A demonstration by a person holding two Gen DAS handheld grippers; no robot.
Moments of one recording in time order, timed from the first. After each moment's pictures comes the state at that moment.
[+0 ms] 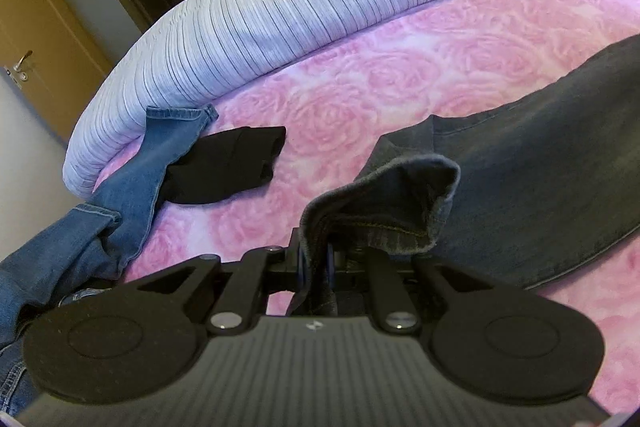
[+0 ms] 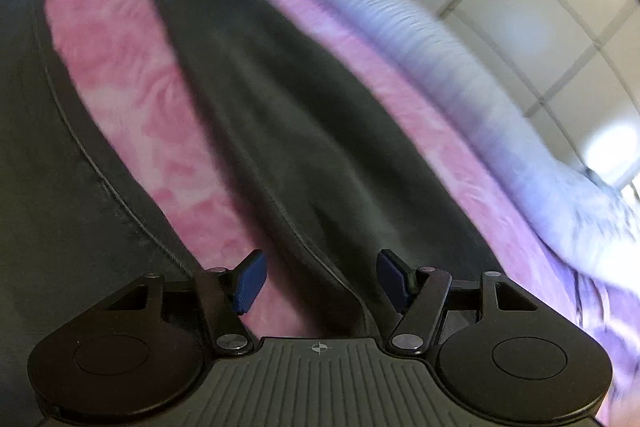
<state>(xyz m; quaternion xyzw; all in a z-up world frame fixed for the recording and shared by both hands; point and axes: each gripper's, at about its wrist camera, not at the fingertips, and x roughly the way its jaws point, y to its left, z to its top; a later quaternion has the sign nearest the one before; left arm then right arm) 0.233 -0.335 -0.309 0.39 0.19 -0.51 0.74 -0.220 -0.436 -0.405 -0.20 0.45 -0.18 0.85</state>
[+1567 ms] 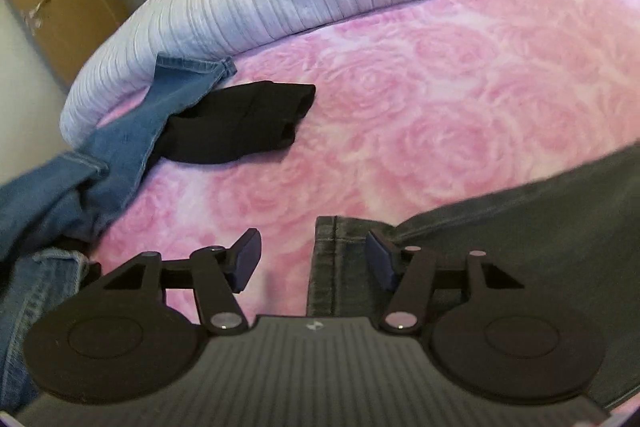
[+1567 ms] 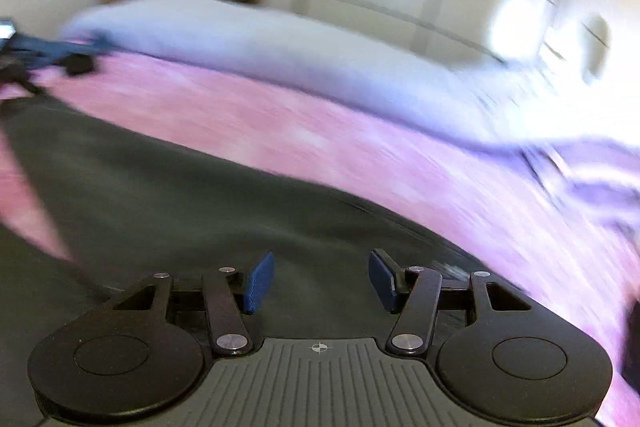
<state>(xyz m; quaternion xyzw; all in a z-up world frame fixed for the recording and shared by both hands) 0.289 -0.351 -0.350 0.35 0.24 -0.47 0.77 -0.367 -0.529 -0.324 0.04 0.34 -0.38 0.86</state>
